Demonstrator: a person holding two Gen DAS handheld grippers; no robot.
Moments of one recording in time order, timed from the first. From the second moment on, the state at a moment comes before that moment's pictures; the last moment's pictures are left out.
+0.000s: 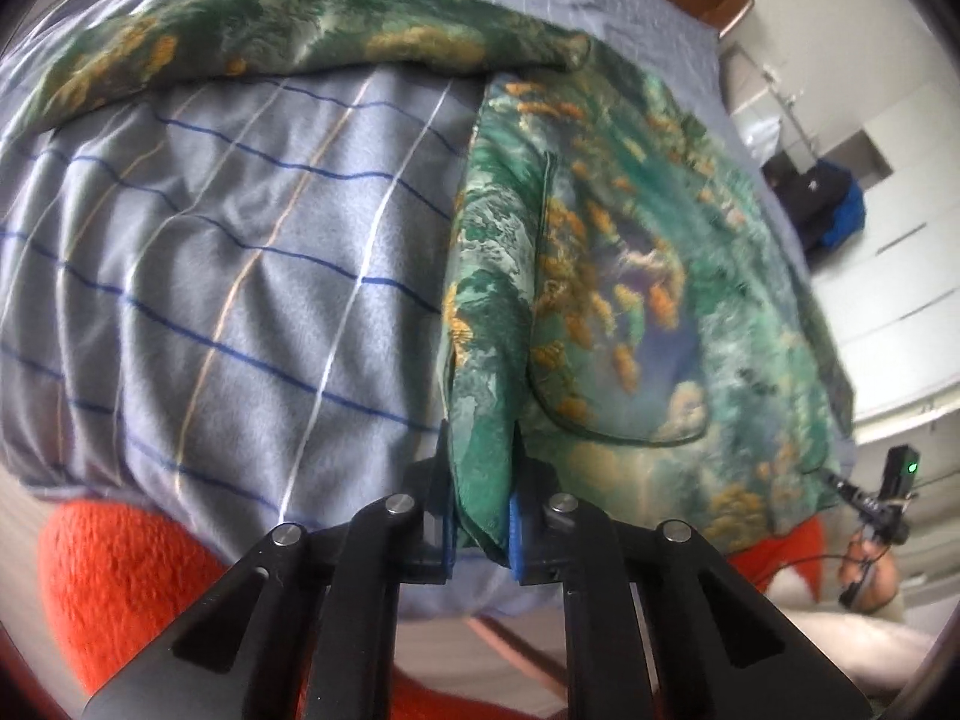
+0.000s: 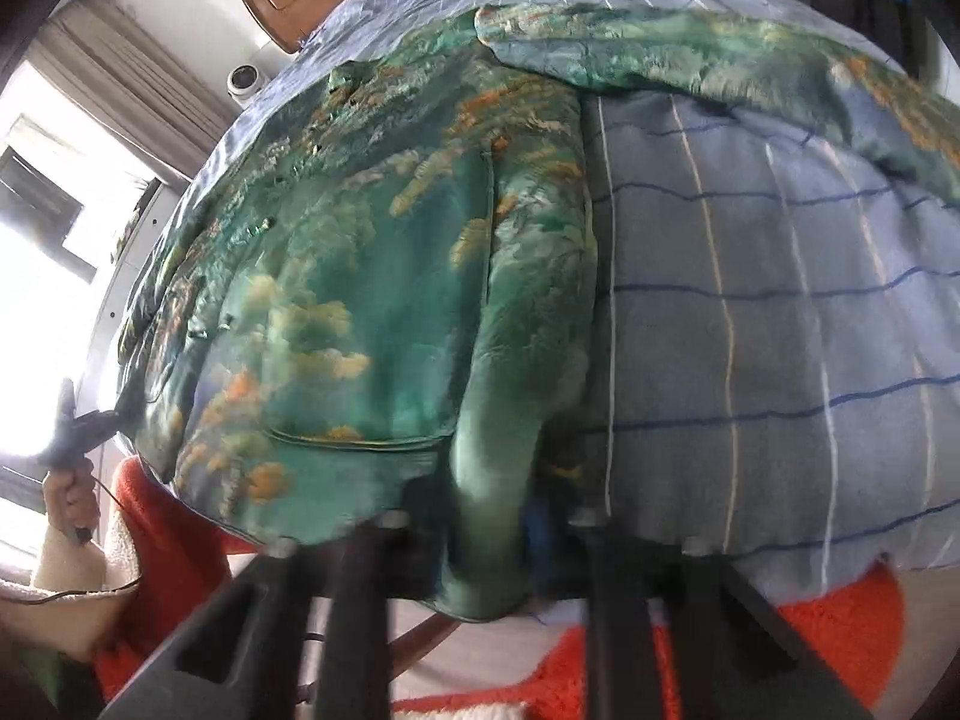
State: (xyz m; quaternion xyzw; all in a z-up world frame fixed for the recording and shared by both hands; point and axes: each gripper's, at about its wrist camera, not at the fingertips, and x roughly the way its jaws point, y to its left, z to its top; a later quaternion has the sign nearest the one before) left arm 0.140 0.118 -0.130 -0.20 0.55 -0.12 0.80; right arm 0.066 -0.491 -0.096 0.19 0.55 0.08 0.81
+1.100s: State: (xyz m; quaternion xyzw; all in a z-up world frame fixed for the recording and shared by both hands) left arm 0.214 0.014 -0.095 -0.02 0.44 -0.10 0.89; right arm 0.087 -0.473 -0.029 0.11 0.46 0.06 0.88
